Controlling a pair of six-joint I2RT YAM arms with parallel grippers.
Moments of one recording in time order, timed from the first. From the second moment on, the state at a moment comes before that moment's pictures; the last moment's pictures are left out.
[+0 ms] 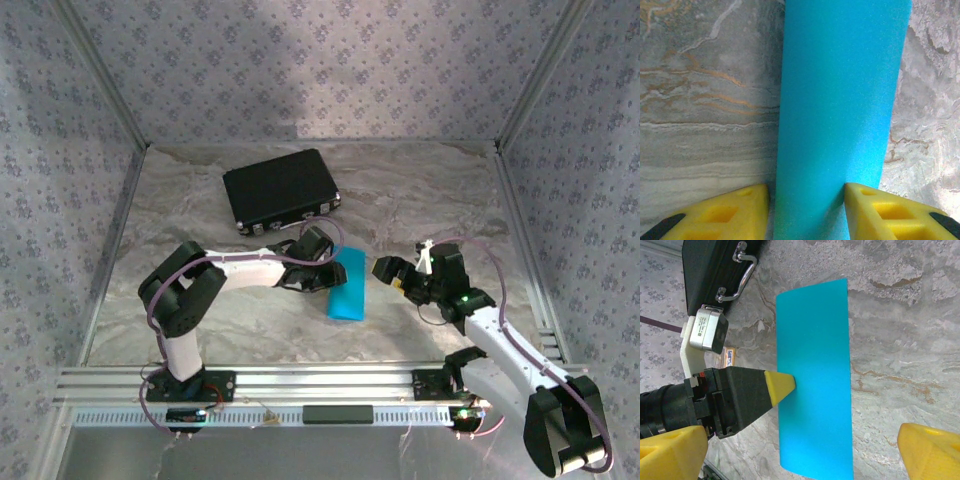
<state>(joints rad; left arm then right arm) -0.86 1.81 0.99 -0.16 0.21 -0.98 0.31 0.88 0.38 -0.18 -0.47 0.82</state>
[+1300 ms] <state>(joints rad) -0.83 1.81 1.01 -0.22 0.21 -0.93 0.33 0.93 0.39 -0.18 -0.46 0.82</state>
